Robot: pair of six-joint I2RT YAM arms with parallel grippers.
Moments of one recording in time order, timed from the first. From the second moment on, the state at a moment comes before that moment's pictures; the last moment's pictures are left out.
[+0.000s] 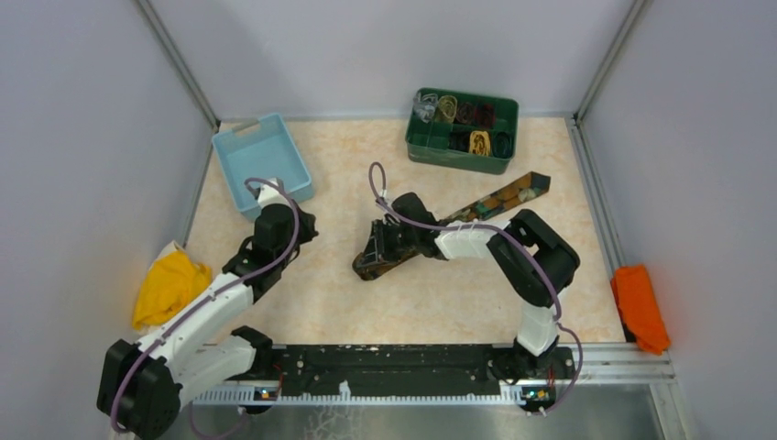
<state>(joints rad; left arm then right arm) -0.48 0.95 0.55 0.00 -0.36 -0.61 0.78 1.81 0.97 0.16 -0.53 0.78</state>
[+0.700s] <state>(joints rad) -0.49 1.16 0.61 0.11 -0.15 -0.59 0.63 1.75 0.61 0.64 -0.68 1.05</state>
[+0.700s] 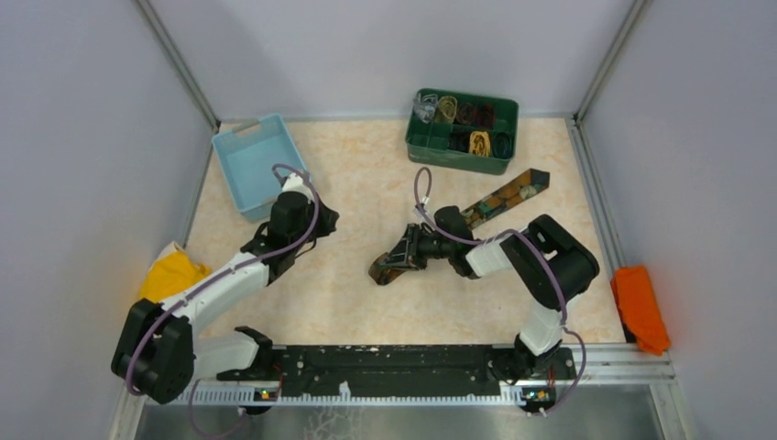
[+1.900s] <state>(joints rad) -0.62 1.46 0.74 0.20 -0.05 -0.55 0.54 1.62 0.70 0.14 -0.46 0.69</state>
